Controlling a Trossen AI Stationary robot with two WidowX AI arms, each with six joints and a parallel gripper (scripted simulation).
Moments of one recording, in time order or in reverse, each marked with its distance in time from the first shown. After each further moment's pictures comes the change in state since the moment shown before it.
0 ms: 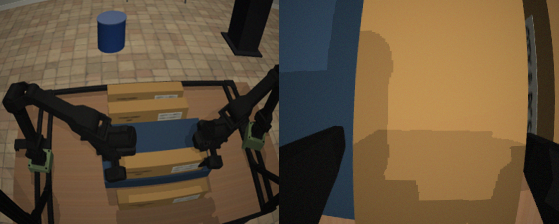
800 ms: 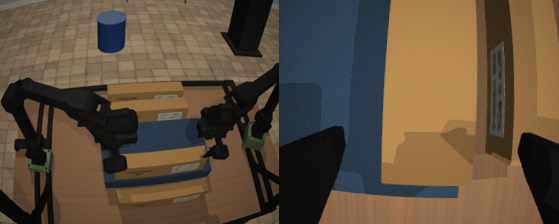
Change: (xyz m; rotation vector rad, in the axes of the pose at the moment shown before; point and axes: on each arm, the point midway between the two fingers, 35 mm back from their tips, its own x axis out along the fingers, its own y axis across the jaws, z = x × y) left arm -0.061 0.000 0.026 -0.001 -0.008 -0.002; right arm -0.062 0.000 0.026 0.001 -0.008 0.003
